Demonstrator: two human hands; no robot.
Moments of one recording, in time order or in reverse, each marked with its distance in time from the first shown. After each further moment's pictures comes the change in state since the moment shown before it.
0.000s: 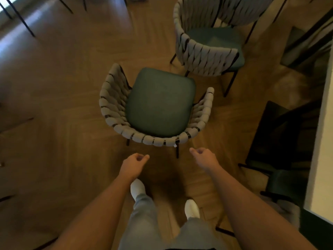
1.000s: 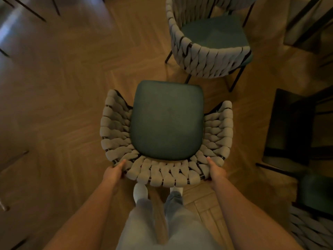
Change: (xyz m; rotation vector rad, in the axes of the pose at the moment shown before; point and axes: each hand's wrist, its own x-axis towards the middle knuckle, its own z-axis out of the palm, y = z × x) left_hand 0.187 0.005 -0.157 -0.548 0.090 -0.379; right_hand 0.147 -0.052 0.071 0.902 0.243 0.600
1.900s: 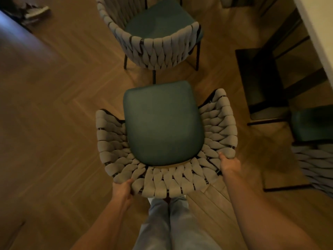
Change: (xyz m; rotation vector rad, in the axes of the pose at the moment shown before) left_hand 0.032 0.045 0.013 0.010 -0.151 0.093; right_hand -0.059 0.032 -0.004 0.011 0.347 -0.039
